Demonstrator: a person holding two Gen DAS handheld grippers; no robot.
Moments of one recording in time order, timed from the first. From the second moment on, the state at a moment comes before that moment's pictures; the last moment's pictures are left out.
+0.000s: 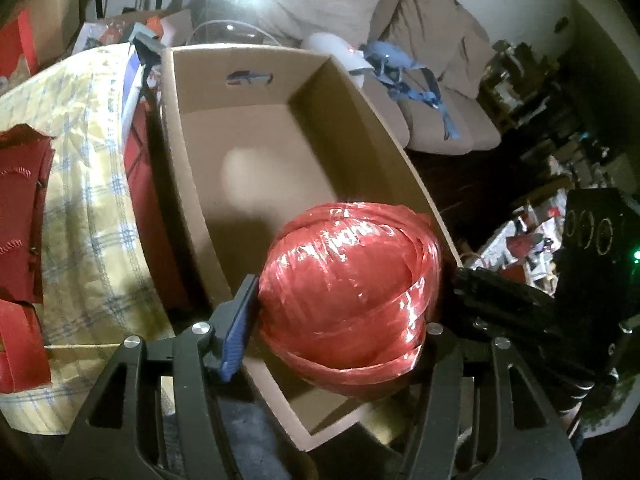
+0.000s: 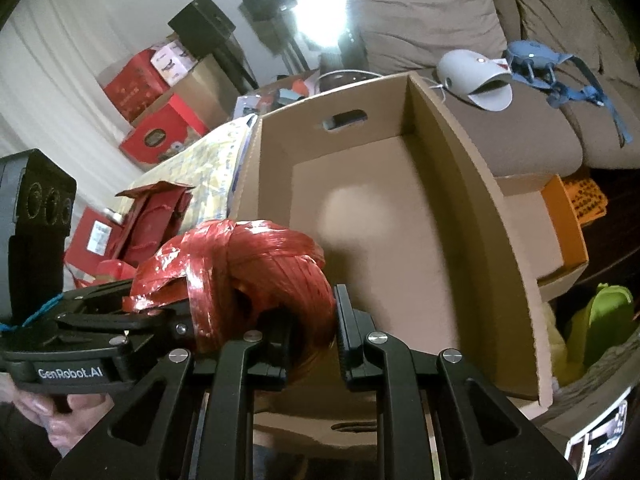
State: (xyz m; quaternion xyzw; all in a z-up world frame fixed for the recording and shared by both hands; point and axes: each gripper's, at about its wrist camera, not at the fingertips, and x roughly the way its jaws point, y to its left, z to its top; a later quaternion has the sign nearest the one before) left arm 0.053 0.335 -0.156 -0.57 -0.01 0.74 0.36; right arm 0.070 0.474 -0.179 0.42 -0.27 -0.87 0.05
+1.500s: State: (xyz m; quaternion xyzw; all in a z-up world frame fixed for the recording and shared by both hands) left arm 0.071 0.353 -0.156 -0.51 0.04 0.80 0.31; right arm 0.071 0.481 -0.178 0.43 -0.25 -0.87 0.00
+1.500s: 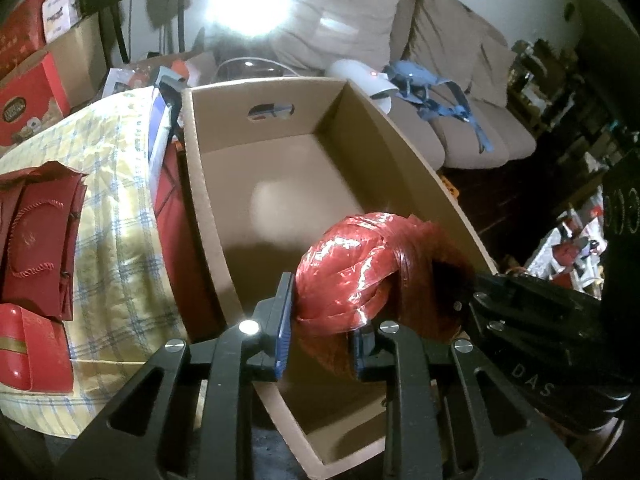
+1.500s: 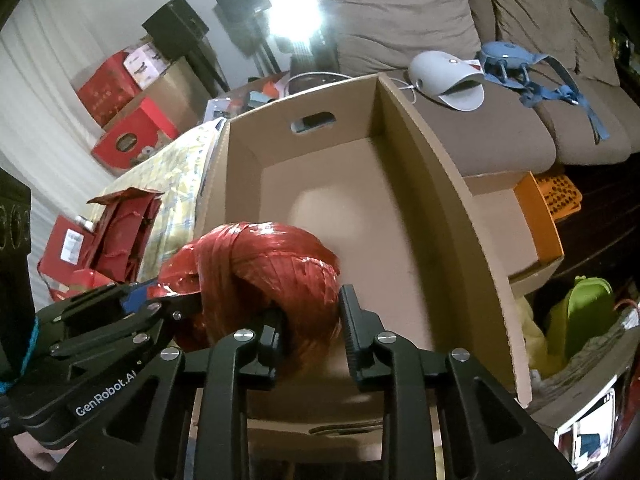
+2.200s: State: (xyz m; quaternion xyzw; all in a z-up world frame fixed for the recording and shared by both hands) left arm 0.084 0.379 -0.161 -0.49 0.08 0.81 0.31; right arm 0.074 0.492 -0.186 0.44 -0.23 -0.87 -0.04
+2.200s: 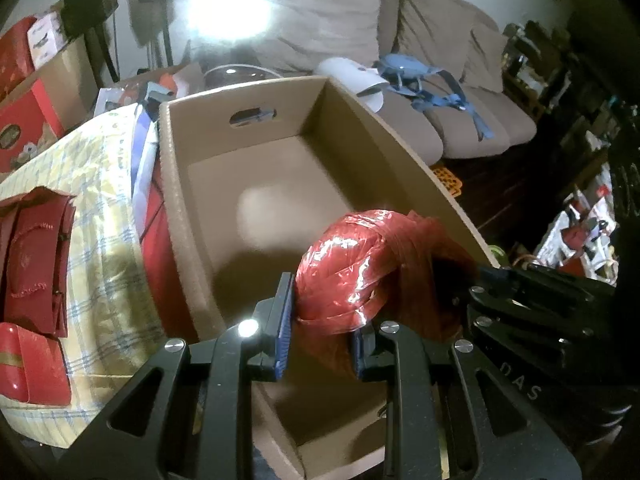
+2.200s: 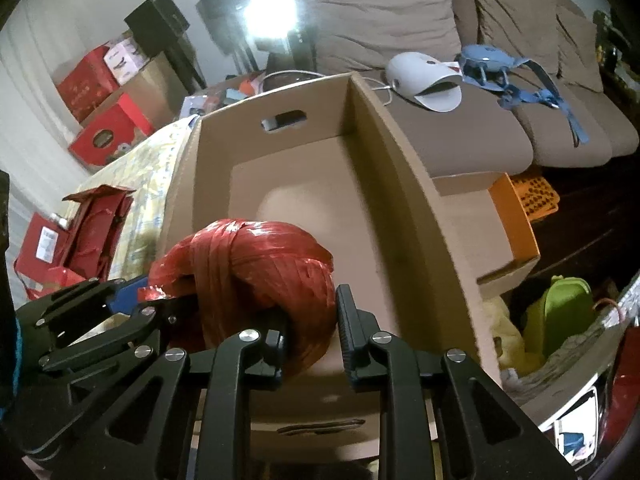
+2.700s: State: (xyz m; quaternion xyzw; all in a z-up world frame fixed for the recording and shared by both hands) left arm 0.082 0.377 -0.158 -0.47 0.09 0.82 0.31; right arm 0.072 0.490 -0.184 0.43 -0.22 -0.88 -0.03
